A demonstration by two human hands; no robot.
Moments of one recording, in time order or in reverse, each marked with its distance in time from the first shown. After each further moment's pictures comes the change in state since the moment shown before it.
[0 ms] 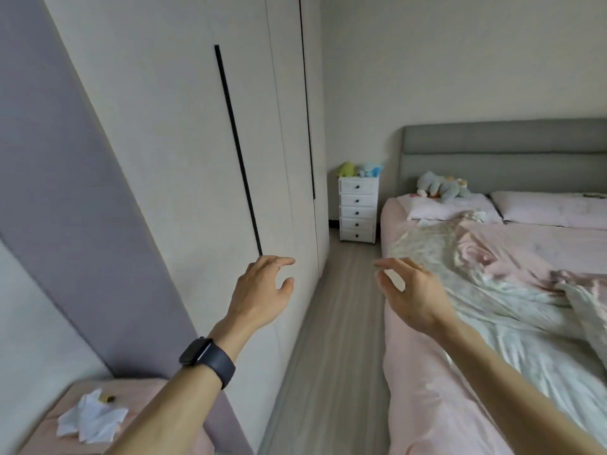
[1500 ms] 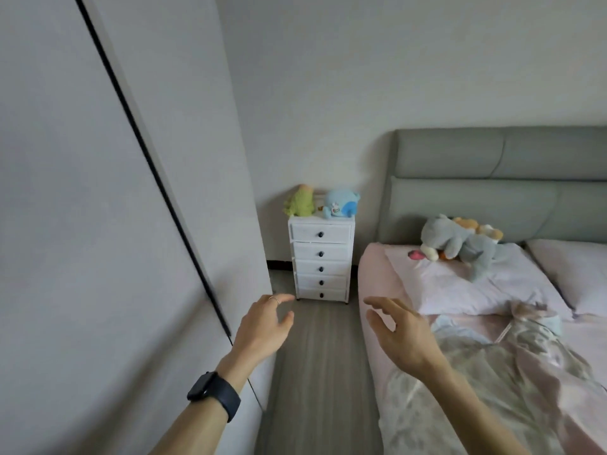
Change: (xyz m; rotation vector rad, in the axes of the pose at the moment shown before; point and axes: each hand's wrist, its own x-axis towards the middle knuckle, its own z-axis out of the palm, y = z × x) left_hand 1.023 -0.102 0.413 -0.188 -0.316 -0.058; right_hand 0.909 0.443 0.227 0.033 -0.123 0.312
